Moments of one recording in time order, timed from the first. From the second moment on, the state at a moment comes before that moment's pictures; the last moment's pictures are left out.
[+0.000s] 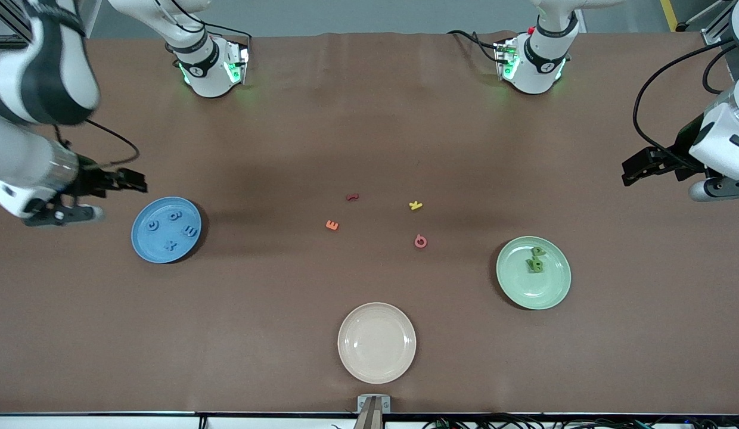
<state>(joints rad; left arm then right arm) 0.03 0.06 -0.12 -1.56 0.04 1.61 -0.16 0.05 0.08 -0.06 -1.71 0.04 1.62 -0.11</state>
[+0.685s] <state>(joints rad) 0.03 0.00 -0.12 -1.58 0.04 1.60 -0.16 0.03 0.10 -0.07 -1.48 0.02 1.51 -0.11</state>
